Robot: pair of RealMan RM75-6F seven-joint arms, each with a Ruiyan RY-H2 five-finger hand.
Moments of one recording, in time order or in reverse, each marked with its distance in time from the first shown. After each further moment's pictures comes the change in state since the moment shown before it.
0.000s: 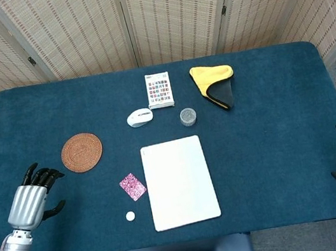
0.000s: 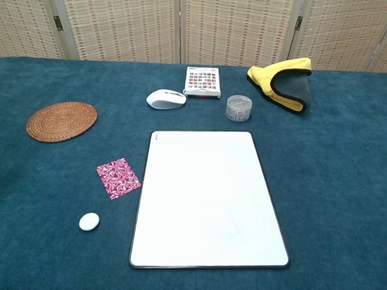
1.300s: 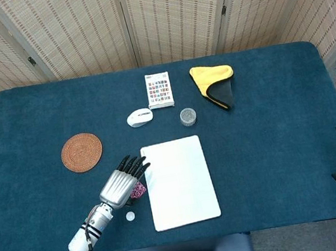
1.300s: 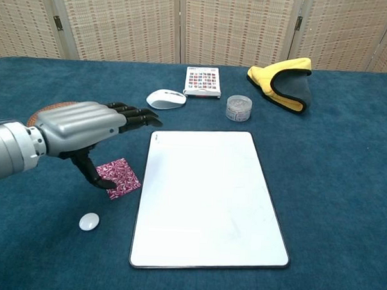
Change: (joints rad) left arm -0.338 -0.385 0.001 0.111 -0.152 -0.354 0.290; right arm -0.001 -0.006 -0.004 0.005 0.027 -0.028 -0.001
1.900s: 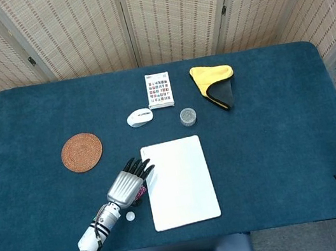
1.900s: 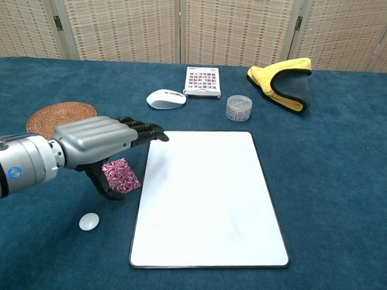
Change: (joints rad) left arm -0.034 -0.068 0.011 0.038 -0.114 -0.023 0.077; right arm -0.006 -0.008 -0.001 0.023 0.008 -0.004 0.023
